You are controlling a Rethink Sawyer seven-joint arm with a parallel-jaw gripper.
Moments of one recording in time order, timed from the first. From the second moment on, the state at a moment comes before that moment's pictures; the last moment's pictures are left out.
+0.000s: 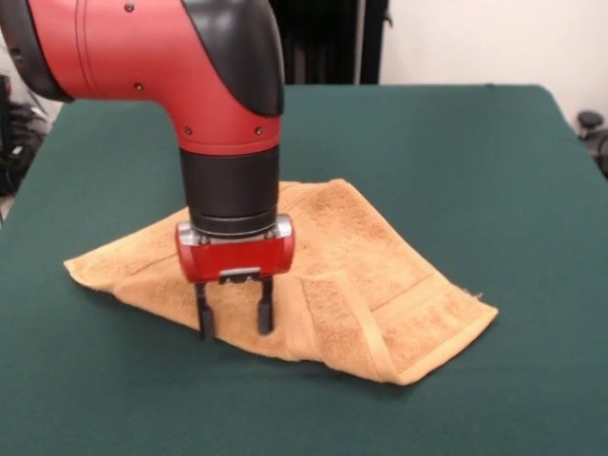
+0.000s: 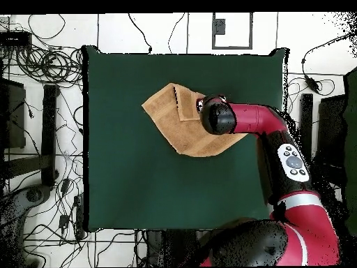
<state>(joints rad) -0.53 -0.33 0.39 1.26 -0.55 0.45 1.57</state>
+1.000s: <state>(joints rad) -0.54 -0.42 0.46 1.36 -0.49 0.59 1.57</state>
